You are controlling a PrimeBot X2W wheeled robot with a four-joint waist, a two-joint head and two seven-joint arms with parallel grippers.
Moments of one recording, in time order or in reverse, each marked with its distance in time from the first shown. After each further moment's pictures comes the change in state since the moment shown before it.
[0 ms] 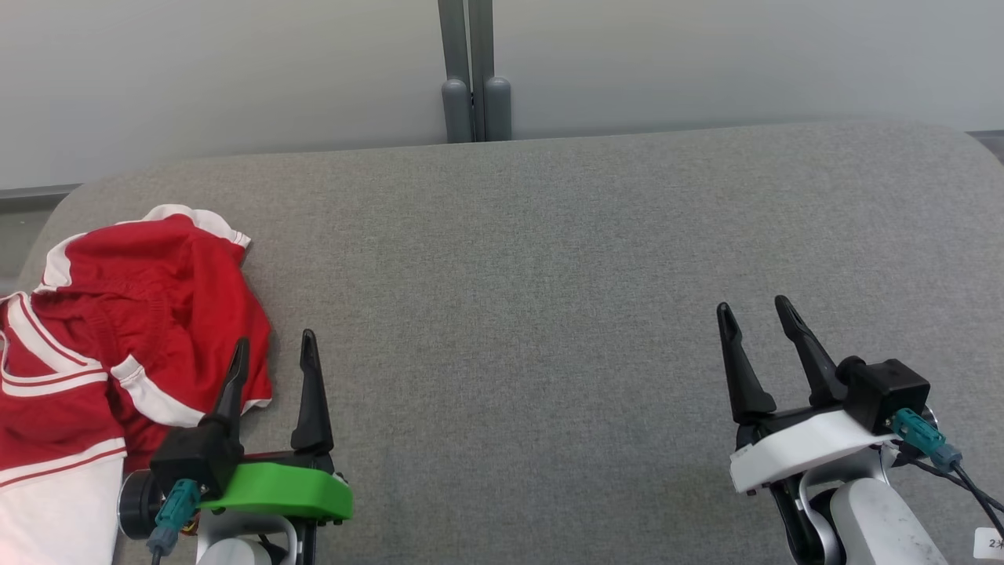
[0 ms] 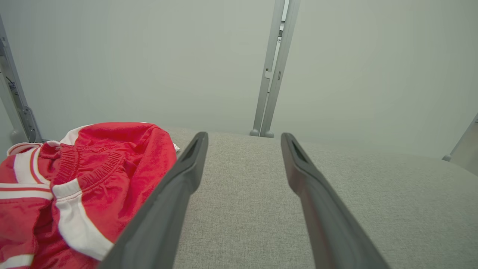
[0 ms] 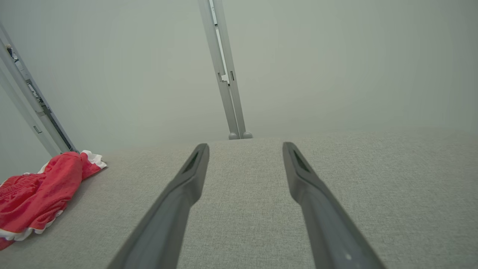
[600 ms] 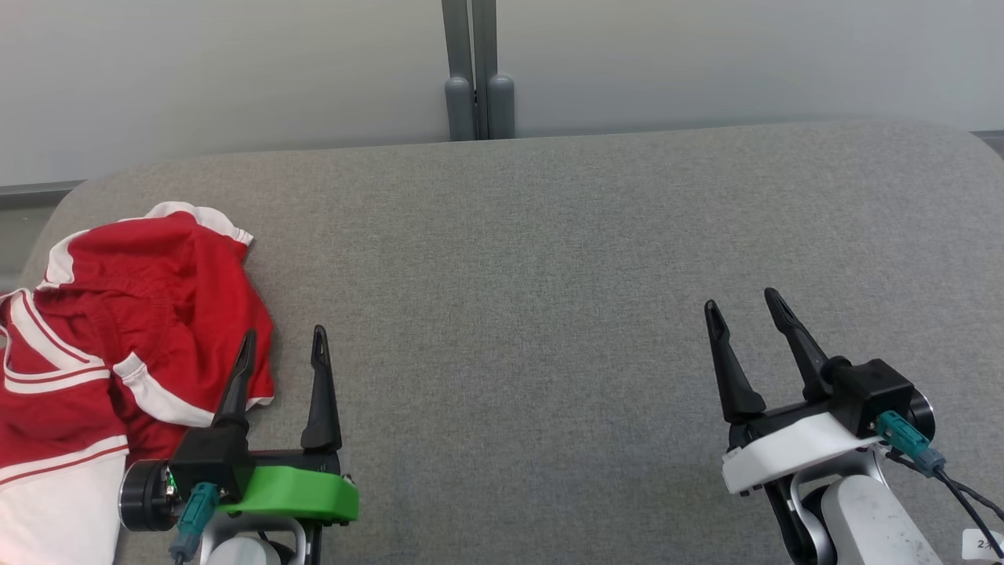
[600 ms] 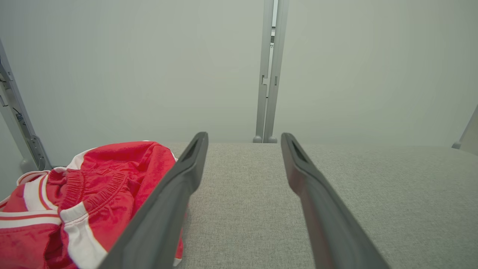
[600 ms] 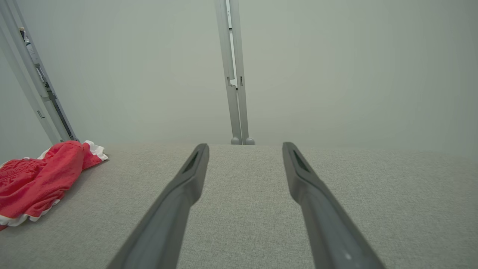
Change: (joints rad) left arm -0.001 0.001 -0.015 -0.011 0.105 0.010 -0.031; right arm -0.010 -0.001 0.016 -0.002 -0.092 0.000 -0.030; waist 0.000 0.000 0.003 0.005
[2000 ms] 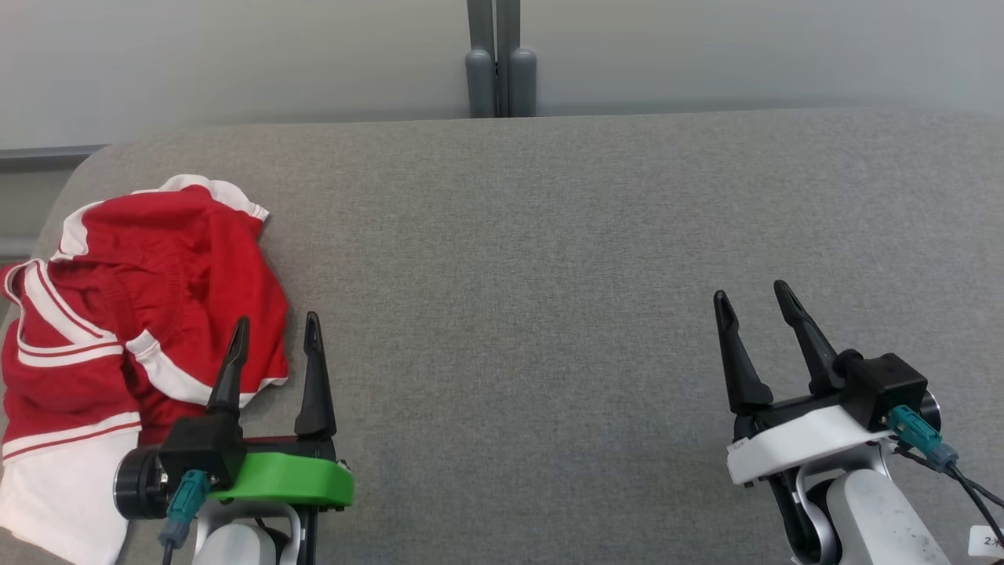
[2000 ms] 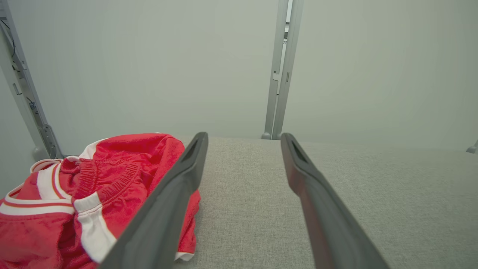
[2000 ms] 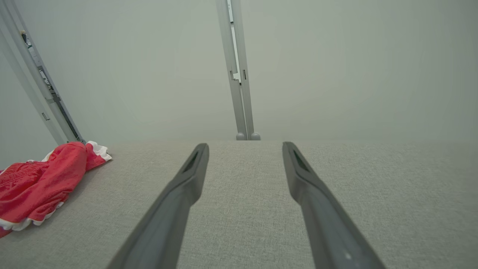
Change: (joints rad) left arm -0.027 0.000 0.009 0.009 -0.021 0.001 -0.001; right arm -0.006 0.002 -0.012 -0.010 0.031 0.000 0.000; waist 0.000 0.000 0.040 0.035
